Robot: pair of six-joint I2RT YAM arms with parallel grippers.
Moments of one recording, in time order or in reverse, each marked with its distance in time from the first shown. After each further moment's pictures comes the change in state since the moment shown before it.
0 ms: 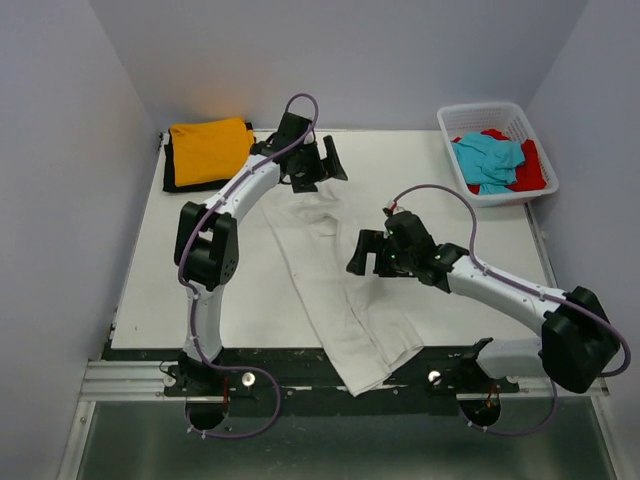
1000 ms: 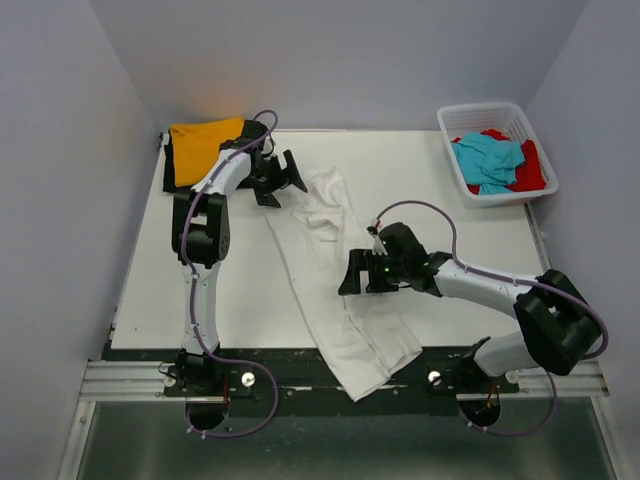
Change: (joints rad) left arm 0.229 0.220 0.072 -0.219 0.110 0.107; right arm -0.002 0.142 -0.129 0.222 -0.280 -0.050
